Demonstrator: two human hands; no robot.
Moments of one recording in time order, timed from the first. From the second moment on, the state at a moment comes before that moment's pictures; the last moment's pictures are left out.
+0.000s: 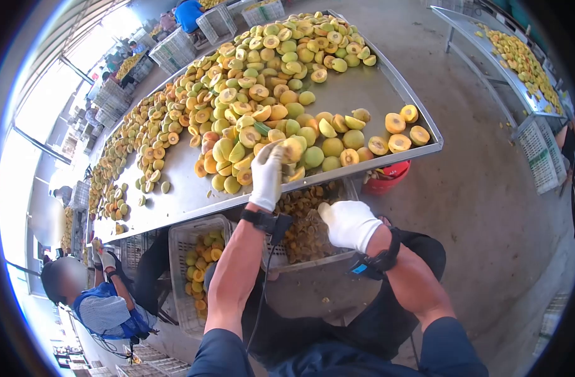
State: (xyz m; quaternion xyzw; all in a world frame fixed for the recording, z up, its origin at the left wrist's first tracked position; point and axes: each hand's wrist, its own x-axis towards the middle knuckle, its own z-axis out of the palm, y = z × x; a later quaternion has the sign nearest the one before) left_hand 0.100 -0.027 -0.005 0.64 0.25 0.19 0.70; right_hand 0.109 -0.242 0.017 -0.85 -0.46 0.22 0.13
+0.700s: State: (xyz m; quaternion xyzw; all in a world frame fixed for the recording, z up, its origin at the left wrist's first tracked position) left_hand 0.003 -0.019 0.012 0.49 0.20 0.17 0.83; right_hand 0.090 -0.168 0.012 -0.68 -0.28 0.30 0.61
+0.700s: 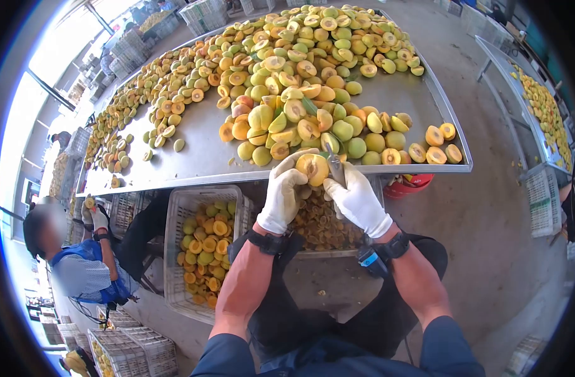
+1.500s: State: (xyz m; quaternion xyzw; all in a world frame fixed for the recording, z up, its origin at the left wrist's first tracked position) left_hand 0.015 -0.015 0.010 0.35 0.14 0.13 0.92; right_hand 0.076 -0.162 -0.001 -0.80 -0.46 -0.01 0.39
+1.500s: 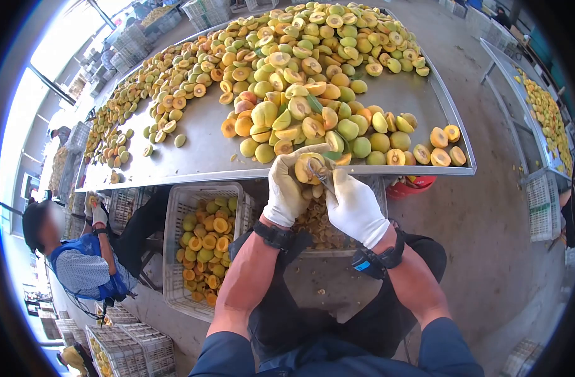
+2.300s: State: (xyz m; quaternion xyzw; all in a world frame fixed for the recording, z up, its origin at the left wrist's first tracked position) left_hand 0.007 0.001 -0.002 0.51 0.20 0.04 0.84; right_hand 0.079 -0.161 -0.014 -0.78 -0.44 0.16 0.41
